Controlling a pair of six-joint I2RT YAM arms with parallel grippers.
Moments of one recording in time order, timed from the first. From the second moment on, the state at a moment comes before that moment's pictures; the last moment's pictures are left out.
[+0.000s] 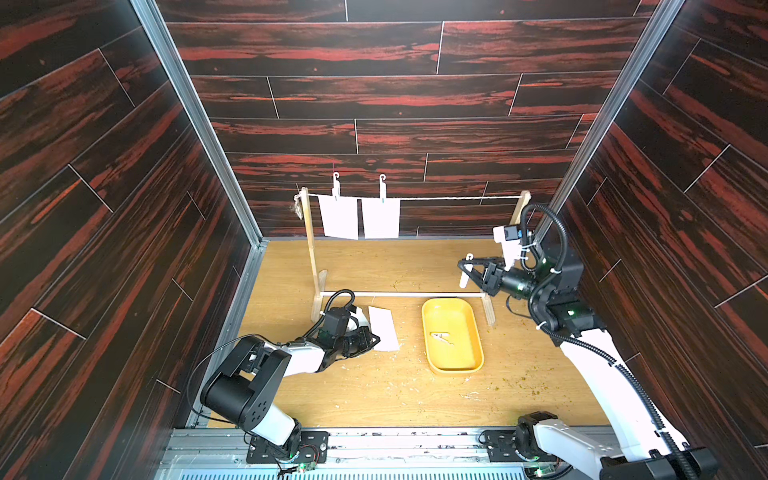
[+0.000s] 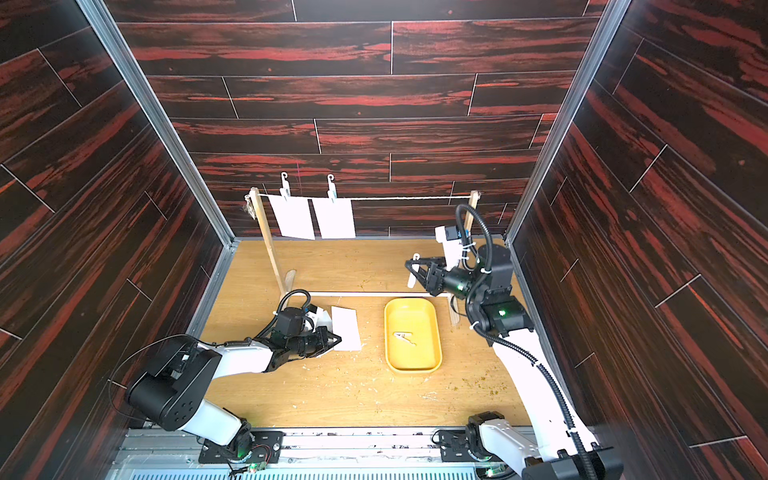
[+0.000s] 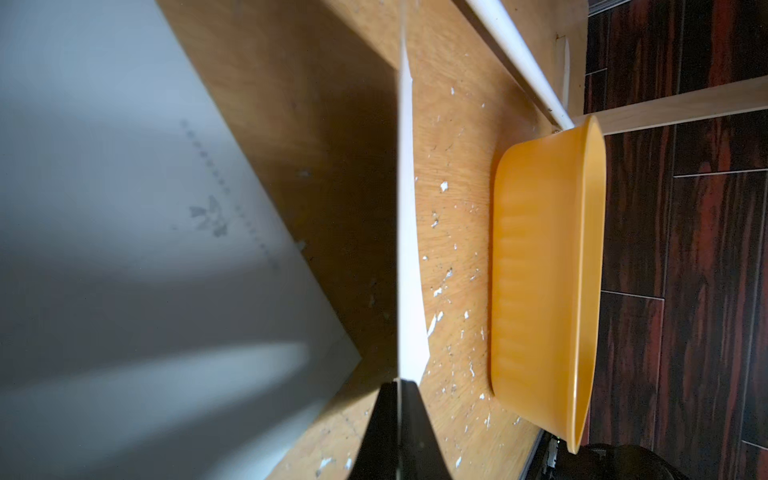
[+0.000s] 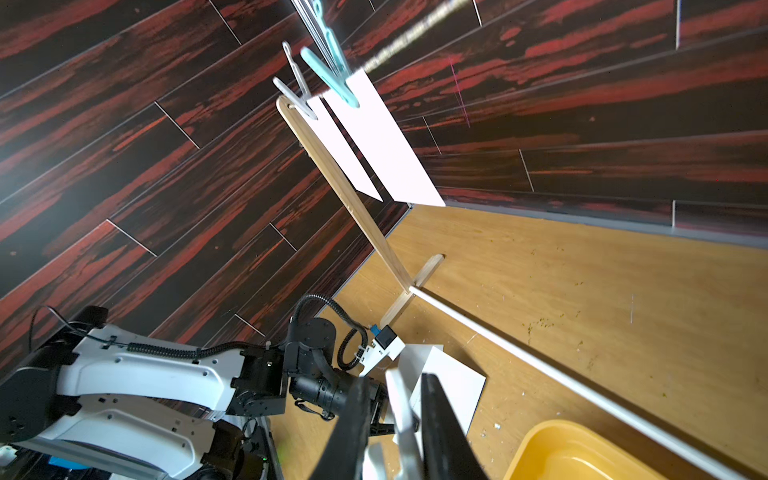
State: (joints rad) left arm -0.43 1.56 0.48 0.34 0.52 -0.83; right arm 0.25 1.07 1.05 -0.18 -0.76 0.39
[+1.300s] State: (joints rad) left arm -0.41 0.82 0.45 -0.19 0.16 -0.80; right arm 0.34 1.50 0.60 0.21 -0.41 0.46
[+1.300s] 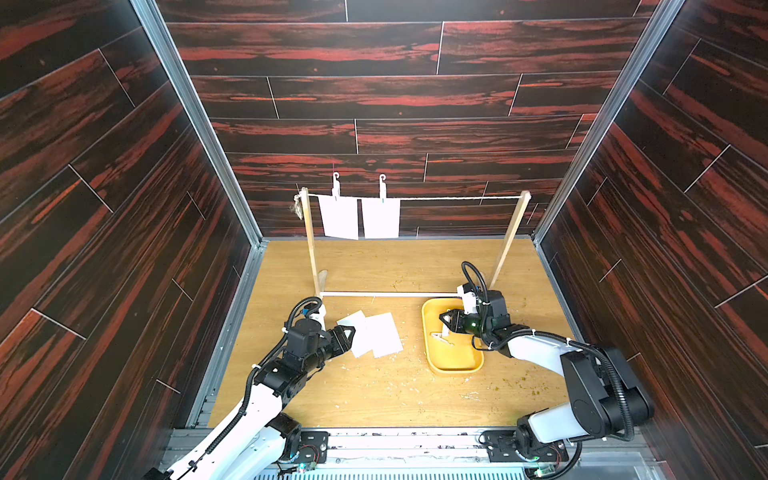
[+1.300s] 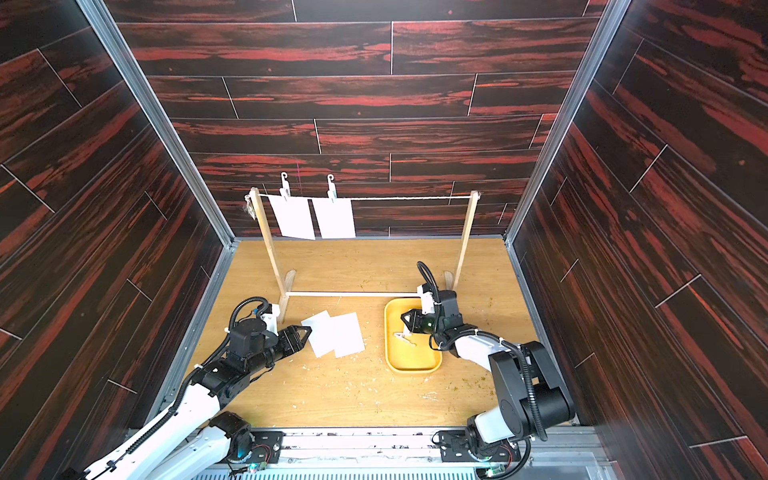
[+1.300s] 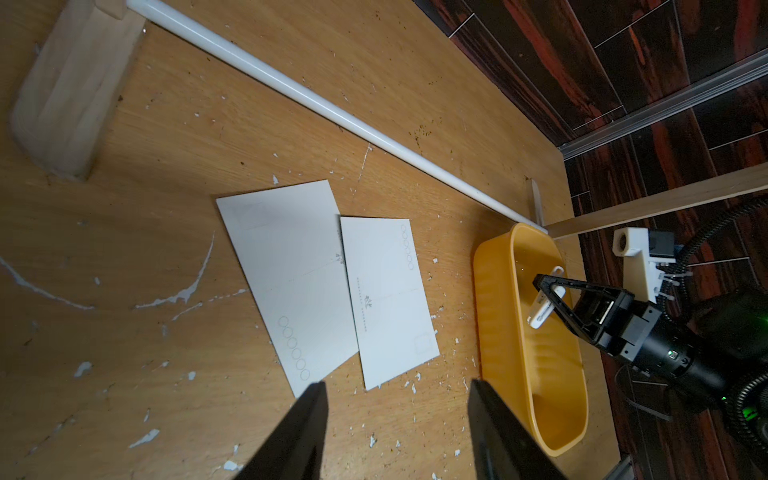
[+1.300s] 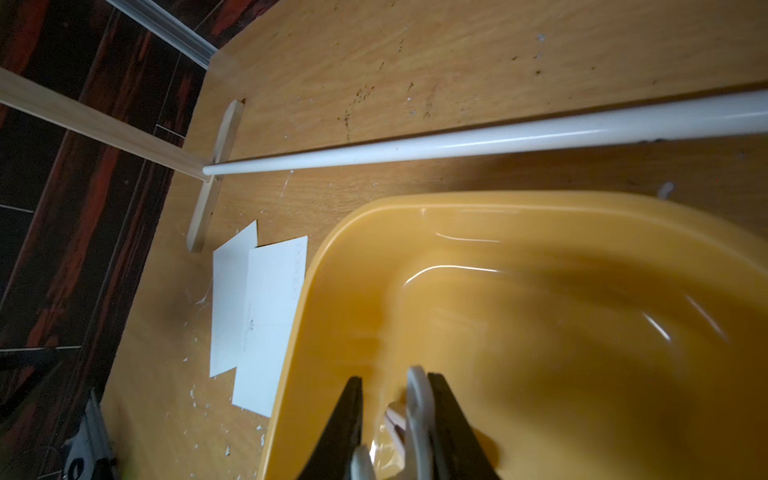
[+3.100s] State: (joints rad) left arm -0.33 1.44 0.98 0.48 0.20 -0.73; right arm 0.43 0.97 0.90 -0.09 -0.71 0.45
